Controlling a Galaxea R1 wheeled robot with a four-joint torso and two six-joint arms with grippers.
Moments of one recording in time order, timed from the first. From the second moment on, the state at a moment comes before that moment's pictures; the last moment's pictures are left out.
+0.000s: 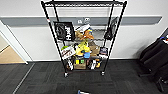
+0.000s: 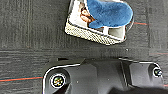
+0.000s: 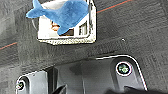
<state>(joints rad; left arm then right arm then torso) 1.13 2.87 -2.54 -0.03 -0.01 -0.06 -1.21 2.94 -2.59 0.15 0.13 0.03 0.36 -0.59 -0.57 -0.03</state>
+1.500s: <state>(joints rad) 1.00 2.90 -2.56 -0.07 0.17 -0.06 -1.13 2.94 -2.59 0.16 0.03 0.03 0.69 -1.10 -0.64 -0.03</state>
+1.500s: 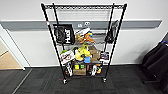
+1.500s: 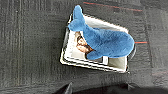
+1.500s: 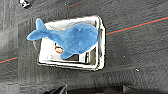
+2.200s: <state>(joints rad) 1.00 2.88 -2.61 -0.06 0.21 -0.06 -1.13 2.92 -2.62 0.16 0.00 0.03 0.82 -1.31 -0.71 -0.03</state>
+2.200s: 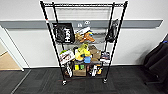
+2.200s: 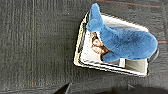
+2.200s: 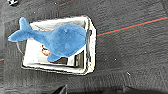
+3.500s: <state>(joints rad) 0.93 2.93 -2.62 -0.06 0.19 -0.06 -1.06 2.93 -2.61 0.20 -0.03 0.03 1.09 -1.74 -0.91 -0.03</state>
